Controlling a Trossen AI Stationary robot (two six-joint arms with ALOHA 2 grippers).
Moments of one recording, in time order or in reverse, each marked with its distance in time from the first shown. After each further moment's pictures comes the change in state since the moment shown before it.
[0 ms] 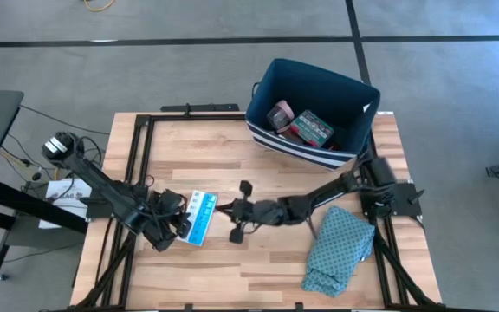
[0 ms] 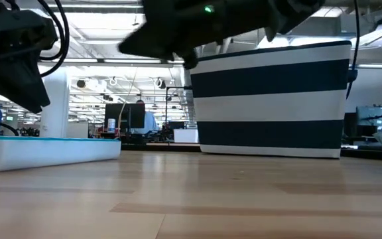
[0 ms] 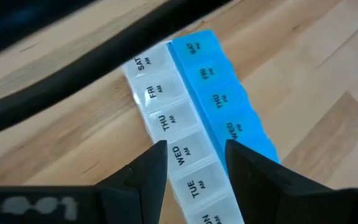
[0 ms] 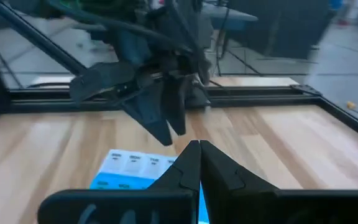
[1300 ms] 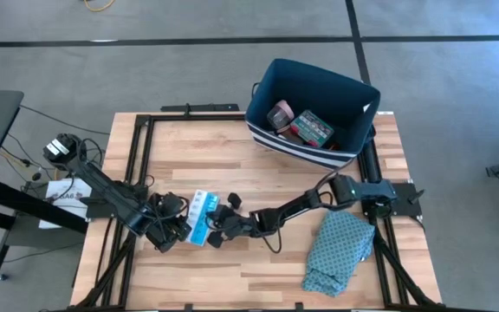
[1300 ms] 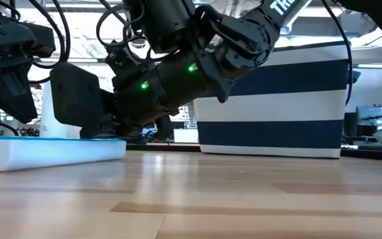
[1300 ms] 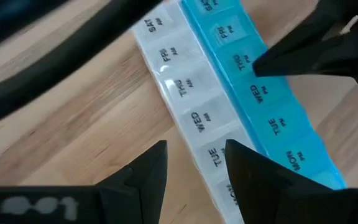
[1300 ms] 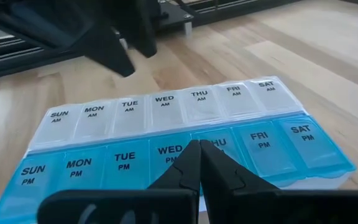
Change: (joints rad) left arm 0.005 0.050 0.000 -0.012 0.083 0.055; right arm 0.017 0.428 0.378 -0.223 0.129 0.369
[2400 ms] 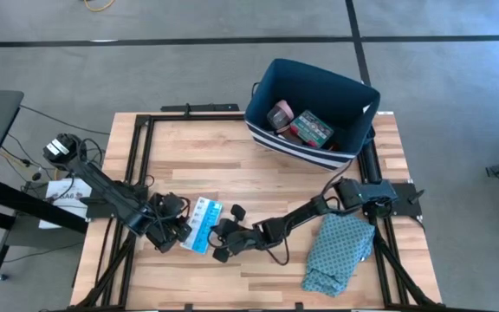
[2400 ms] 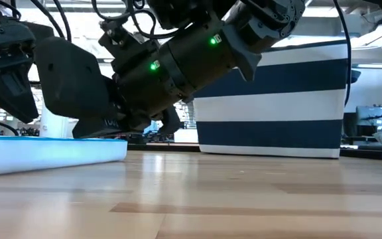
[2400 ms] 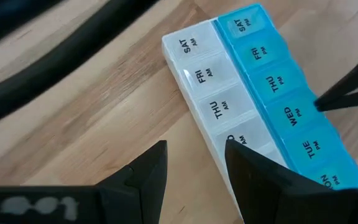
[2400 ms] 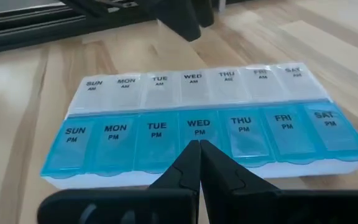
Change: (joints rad) left arm 0.000 0.000 -0.002 0.015 -0.005 0.024; right arm 0.076 -0.050 -0.005 -0.100 0.020 0.011
